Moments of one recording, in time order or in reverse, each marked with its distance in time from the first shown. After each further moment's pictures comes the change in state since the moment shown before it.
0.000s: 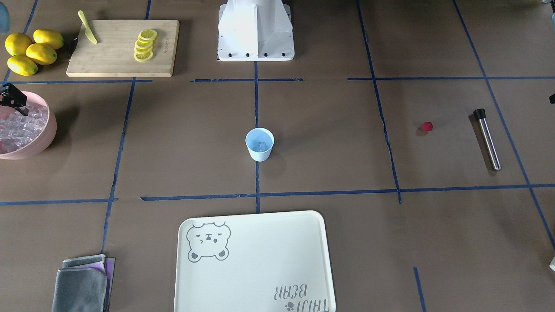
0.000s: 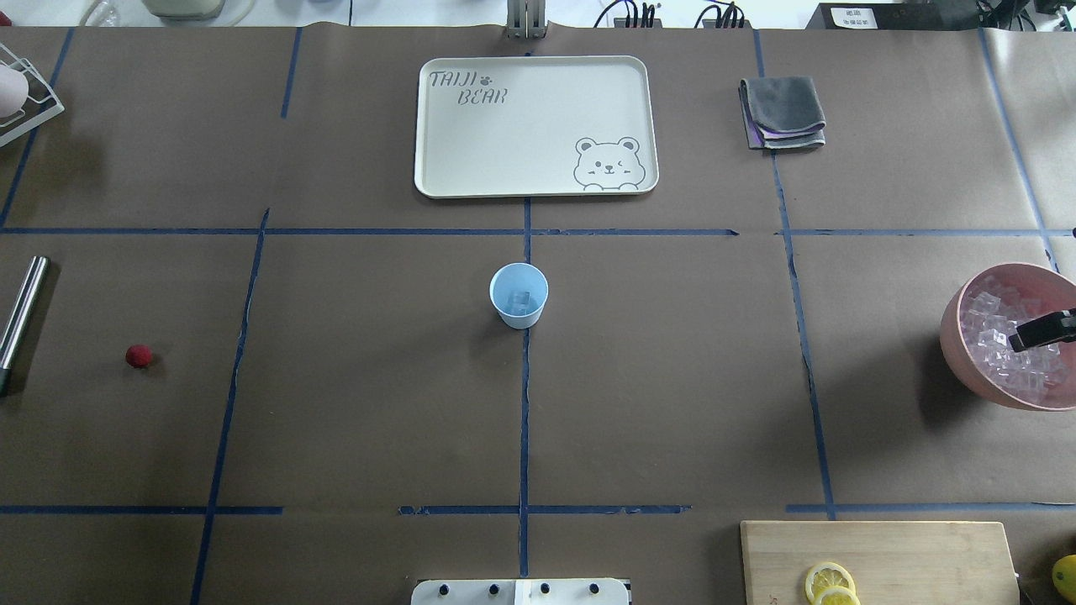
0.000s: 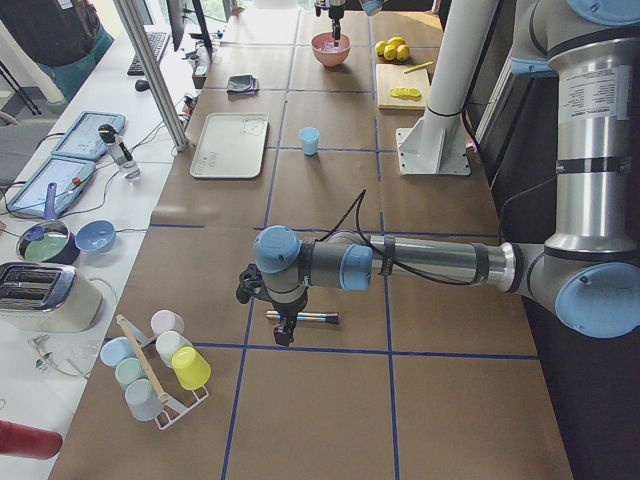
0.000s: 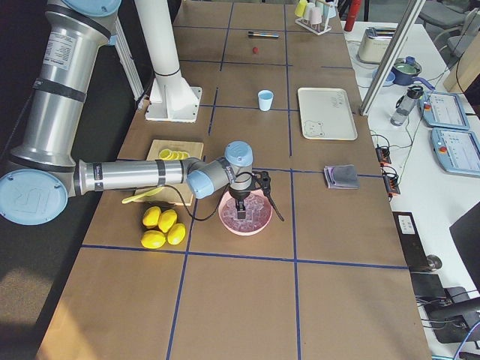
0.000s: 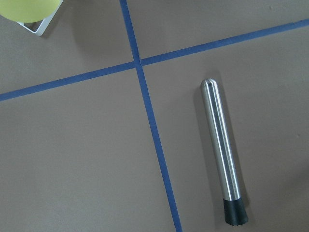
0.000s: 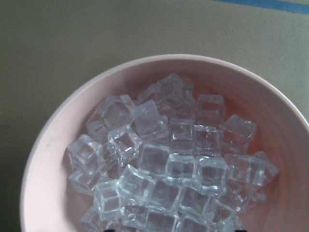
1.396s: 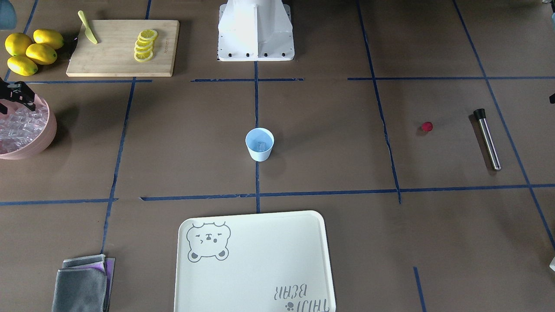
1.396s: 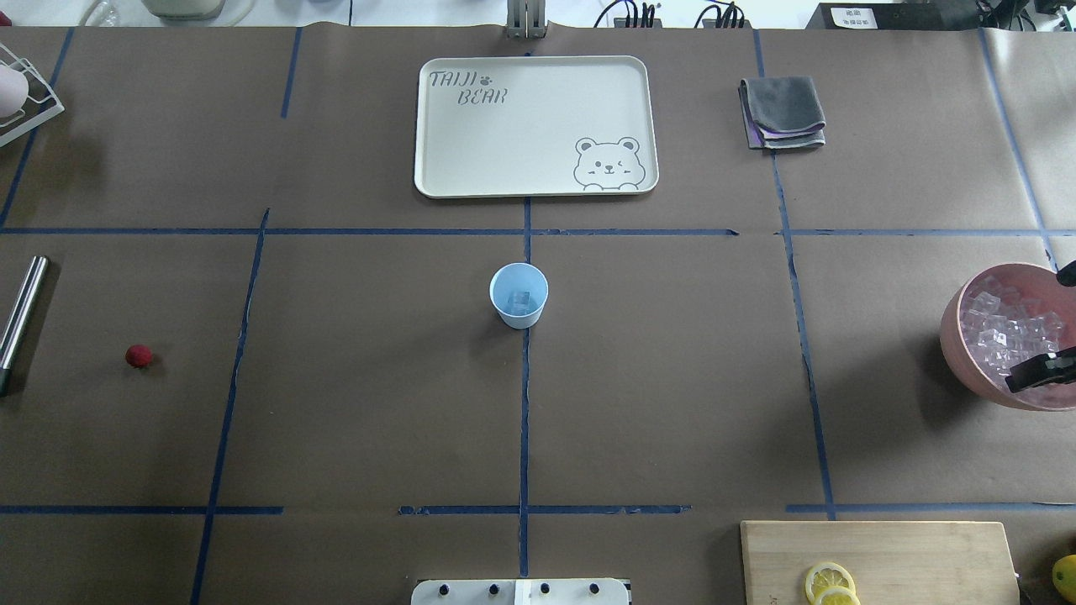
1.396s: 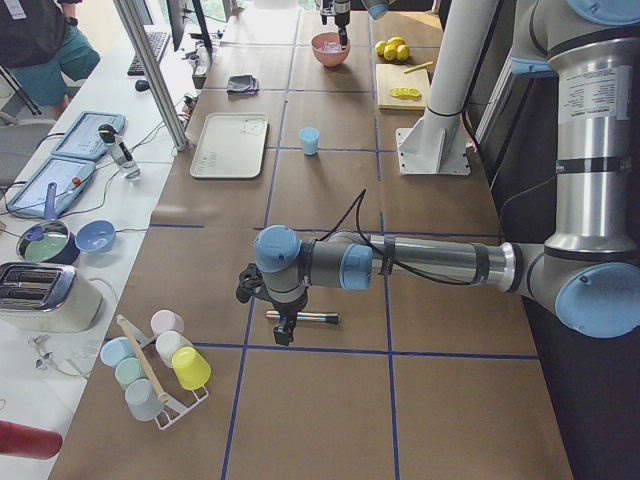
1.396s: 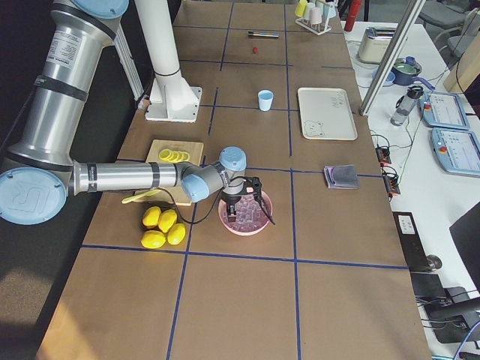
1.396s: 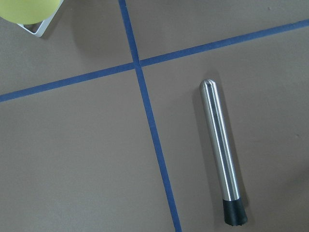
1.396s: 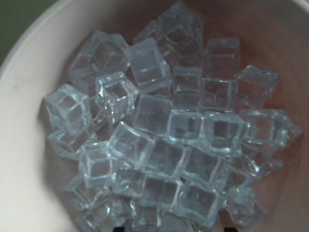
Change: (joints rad) left arm 0.000 0.000 0.000 0.000 0.000 0.000; right arm -0.078 -0.029 -0.013 0.005 -0.025 0.015
